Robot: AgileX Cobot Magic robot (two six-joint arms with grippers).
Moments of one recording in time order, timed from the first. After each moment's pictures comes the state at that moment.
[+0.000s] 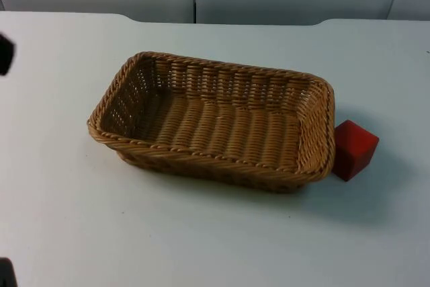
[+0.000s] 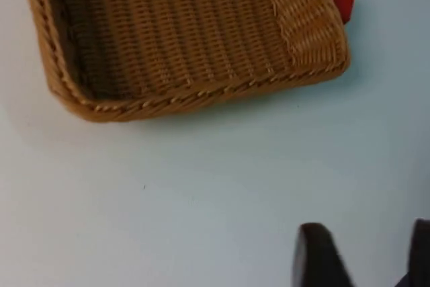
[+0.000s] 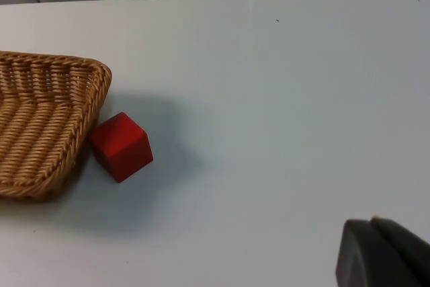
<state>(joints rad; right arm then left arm) -0.07 0.00 -0.52 0.00 1.08 -0.03 -0.09 1.10 -0.80 -0.76 0.96 0.63</state>
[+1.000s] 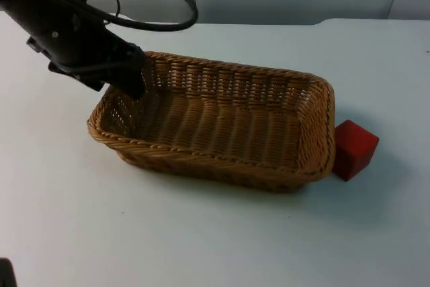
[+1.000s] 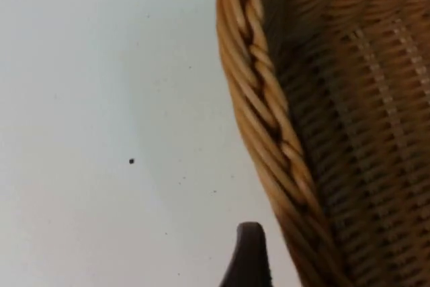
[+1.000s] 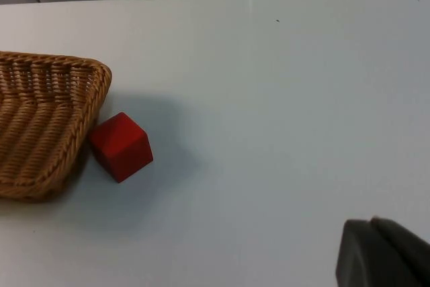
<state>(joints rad) -0.07 0.00 -0.52 0.00 1.08 -0.03 -0.21 2.07 -1.32 -0.56 0.57 0.67</state>
